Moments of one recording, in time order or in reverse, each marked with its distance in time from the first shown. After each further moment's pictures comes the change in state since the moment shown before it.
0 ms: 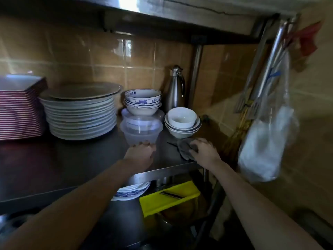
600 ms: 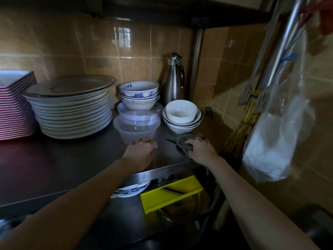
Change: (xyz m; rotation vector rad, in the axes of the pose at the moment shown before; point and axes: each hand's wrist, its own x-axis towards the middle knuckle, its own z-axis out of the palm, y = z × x) left_hand 0.025 0.004 0.017 -0.072 0.021 -0.016; right_hand 0.036 0.016 0.027 -0.072 -0.155 -0.006
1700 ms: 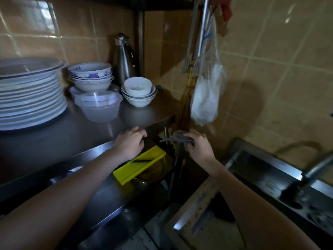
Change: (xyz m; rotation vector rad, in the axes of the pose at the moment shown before) left_hand -0.083 0.044 0.018 -0.148 0.031 0.318; right_hand -0.225 0.019 0.030 0.229 0.425 0.217
